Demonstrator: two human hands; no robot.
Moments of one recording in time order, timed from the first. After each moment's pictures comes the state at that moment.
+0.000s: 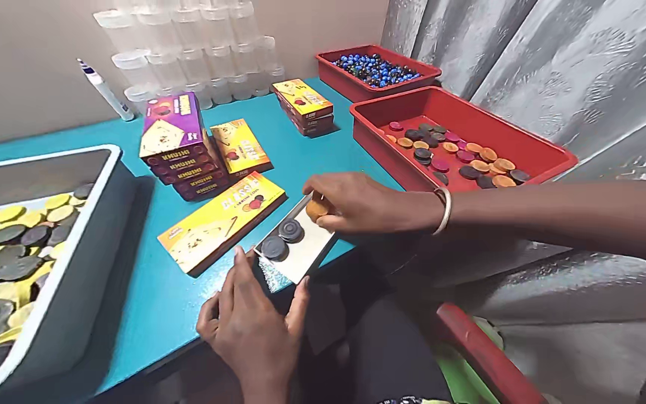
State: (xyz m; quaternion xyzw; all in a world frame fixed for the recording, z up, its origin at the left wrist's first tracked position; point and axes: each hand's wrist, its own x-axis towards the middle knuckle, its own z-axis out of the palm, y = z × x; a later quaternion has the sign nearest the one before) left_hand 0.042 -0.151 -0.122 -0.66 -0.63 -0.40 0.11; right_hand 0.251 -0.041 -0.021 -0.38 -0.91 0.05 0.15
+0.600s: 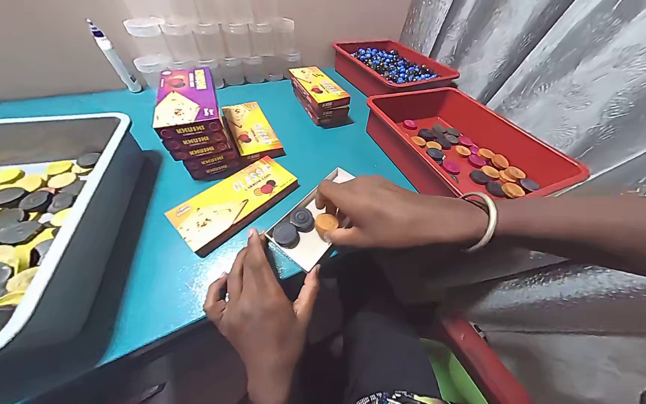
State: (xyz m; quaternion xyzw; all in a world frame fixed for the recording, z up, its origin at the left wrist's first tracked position) left_hand 0.043 -0.150 -0.122 -0.65 -0.63 -0.42 0.10; right_hand 0.226 -0.073 0.009 -0.44 -0.89 0.10 0.01
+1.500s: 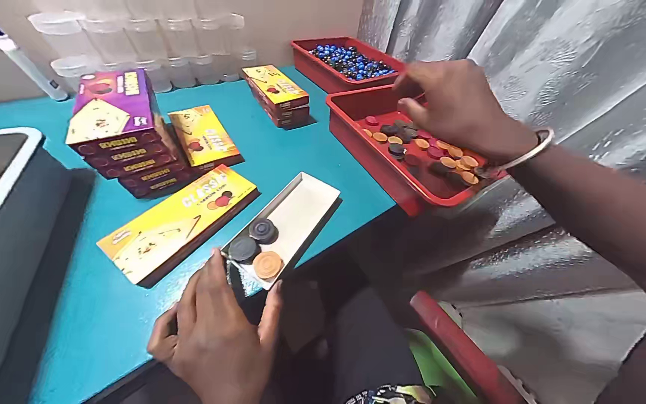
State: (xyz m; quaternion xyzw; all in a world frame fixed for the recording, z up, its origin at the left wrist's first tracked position) left_hand 0.038 -0.153 -0.120 -0.68 -0.61 -0.39 0.09; right_hand 0.380 -0.035 0.070 -0.61 -0.77 -0.17 0.12
